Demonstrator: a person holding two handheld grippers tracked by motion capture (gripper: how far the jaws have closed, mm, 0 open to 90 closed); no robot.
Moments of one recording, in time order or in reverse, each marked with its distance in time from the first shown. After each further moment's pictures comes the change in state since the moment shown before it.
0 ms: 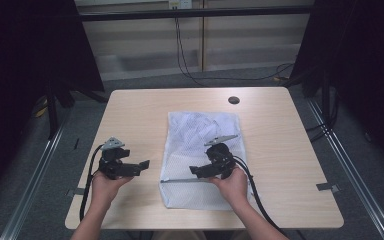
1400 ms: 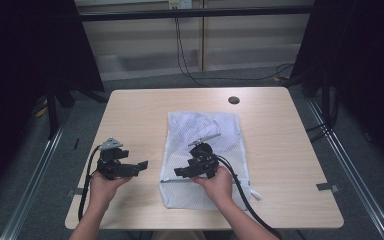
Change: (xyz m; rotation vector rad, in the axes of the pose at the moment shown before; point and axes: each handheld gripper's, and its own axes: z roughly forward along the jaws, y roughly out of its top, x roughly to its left) left arm 0.003 -0.002 -0.003 0.005 -0.006 -0.011; right arm 0.024 0.015 0.031 0.054 0.154 0.063
